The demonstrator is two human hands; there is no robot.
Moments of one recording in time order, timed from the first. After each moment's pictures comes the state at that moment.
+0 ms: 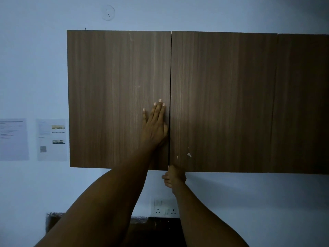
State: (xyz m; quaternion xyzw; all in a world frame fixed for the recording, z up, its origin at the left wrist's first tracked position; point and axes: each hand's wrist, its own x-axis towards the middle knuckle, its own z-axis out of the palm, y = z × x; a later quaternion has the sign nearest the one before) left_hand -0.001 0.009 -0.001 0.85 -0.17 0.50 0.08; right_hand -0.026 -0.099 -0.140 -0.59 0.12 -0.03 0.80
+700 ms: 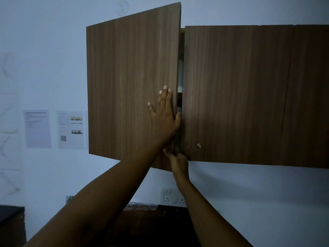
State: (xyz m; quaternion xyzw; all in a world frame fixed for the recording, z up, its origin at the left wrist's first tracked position) left_hand -0.077 0.007 0.000 0.79 -0.17 0.53 0.24; right_hand -0.083 -0.064 -0.137 -0.69 -0.05 -0.18 0.70
